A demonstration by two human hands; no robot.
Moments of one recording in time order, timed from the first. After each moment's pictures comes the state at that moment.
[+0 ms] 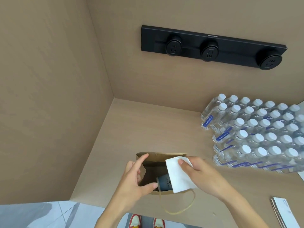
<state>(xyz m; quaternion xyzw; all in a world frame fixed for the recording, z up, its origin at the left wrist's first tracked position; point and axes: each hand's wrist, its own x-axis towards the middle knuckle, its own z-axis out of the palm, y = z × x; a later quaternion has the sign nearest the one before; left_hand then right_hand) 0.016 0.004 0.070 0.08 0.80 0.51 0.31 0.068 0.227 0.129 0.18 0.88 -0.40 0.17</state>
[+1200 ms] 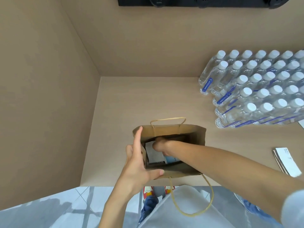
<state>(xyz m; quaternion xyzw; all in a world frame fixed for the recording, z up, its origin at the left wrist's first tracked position) 0.016 -0.007 0.061 0.07 0.78 0.50 0.36 -0.015 0.148 -0.032 0.39 0.71 -0.46 0.36</state>
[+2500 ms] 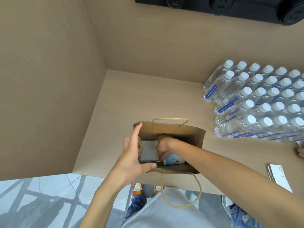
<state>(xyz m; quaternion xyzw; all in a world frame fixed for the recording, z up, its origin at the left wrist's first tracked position) 0.017 -0.003 0.060 0.11 0.81 0.48 0.33 -0.012 0.177 -0.040 0.30 0.75 -0.34 0.48</state>
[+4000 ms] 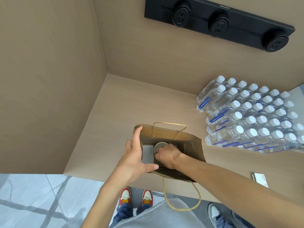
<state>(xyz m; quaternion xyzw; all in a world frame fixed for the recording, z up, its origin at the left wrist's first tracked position) 0.019 0.006 0.061 0.09 0.81 0.46 0.35 0.028 0.184 -0.020 -0.20 0.89 0.16 0.37</state>
